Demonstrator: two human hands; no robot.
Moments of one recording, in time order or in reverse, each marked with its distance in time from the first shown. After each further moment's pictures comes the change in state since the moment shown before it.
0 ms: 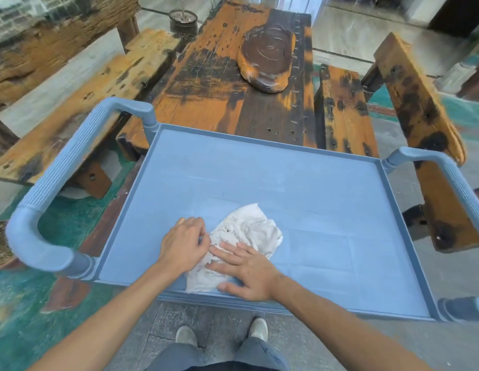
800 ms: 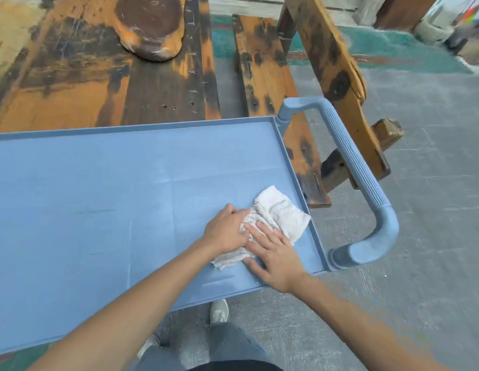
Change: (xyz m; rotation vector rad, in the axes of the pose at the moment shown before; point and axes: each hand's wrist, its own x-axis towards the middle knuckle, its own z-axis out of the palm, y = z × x) left_hand 0.071 0.316 0.152 -0.061 -0.537 0.303; right_hand -0.259 0.146 0.006 0.077 0.233 0.629
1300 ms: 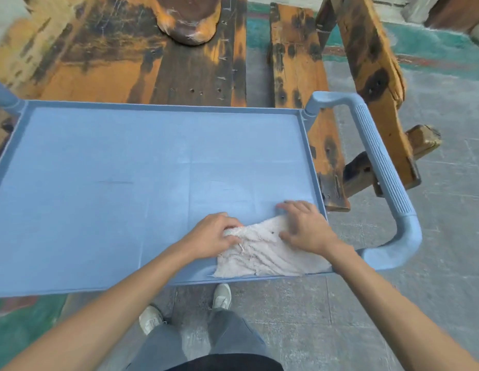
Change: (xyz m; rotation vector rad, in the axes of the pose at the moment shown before) left_hand -0.063 -0.042 -0.005 -0.169 0.037 0.088; right_hand 0.034 0.034 -0.073 0.049 -0.195 0.217
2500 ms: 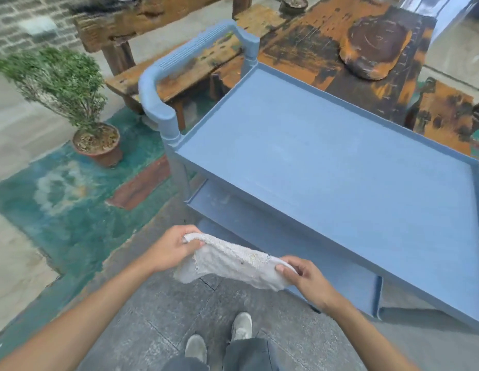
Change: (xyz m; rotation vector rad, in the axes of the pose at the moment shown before) left_hand -0.389 -0.215 0.072 -0.534 0.567 -0.414; right_hand -0.085 -0.232 0.226 0.679 -0.432 -0.379
